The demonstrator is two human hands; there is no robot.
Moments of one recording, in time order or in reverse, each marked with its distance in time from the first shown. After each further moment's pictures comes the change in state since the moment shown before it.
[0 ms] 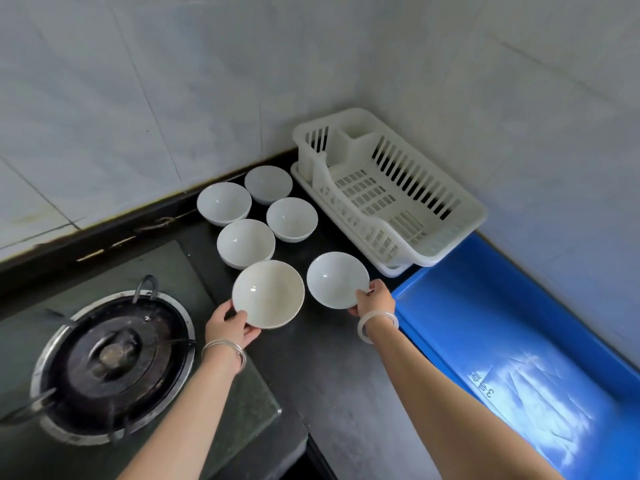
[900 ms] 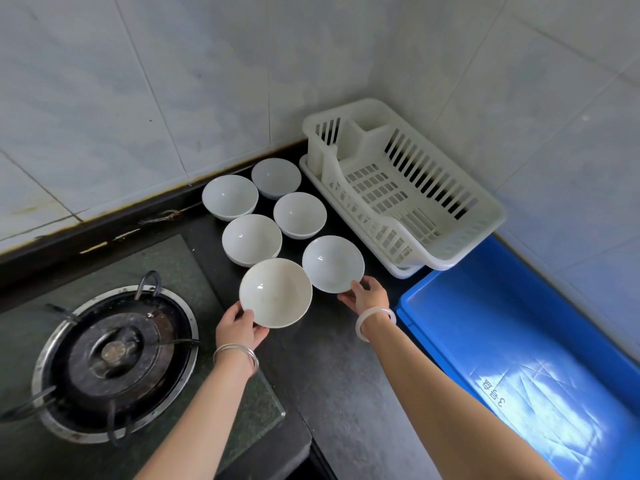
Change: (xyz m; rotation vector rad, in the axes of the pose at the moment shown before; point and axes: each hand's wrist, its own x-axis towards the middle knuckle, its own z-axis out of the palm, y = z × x) left_hand 0.001 -0.006 0.009 -0.101 0.047 -0.052; right_hand 0.018 -0.005 0.028 0.436 -0.151 0.193
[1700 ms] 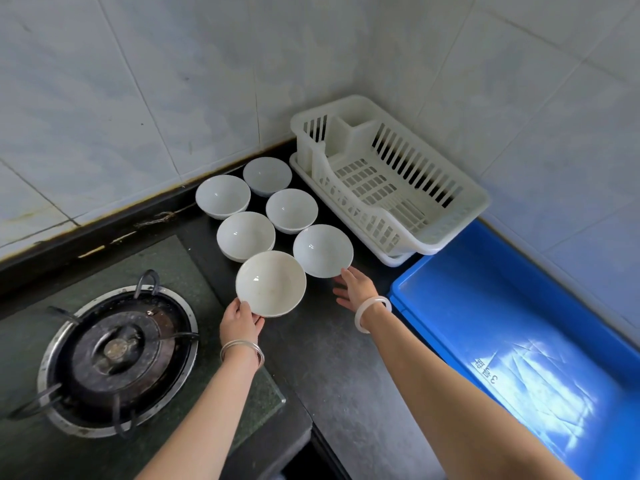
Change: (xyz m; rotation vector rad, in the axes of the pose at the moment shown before) left_hand -0.003 -0.012 0.003 0.031 0.042 0.089; right_hand -0.016 -0.003 -0.003 -0.150 -0.209 0.027
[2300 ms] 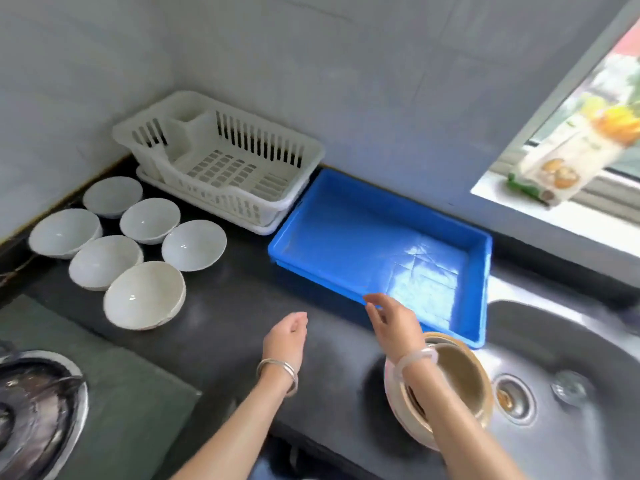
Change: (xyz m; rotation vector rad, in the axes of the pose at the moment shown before) left_hand -0.168 -0.123 0.060 0.878 -0.708 0.265; right_hand -0.184 0.124 -0.196 -0.572 0.582 -0.366
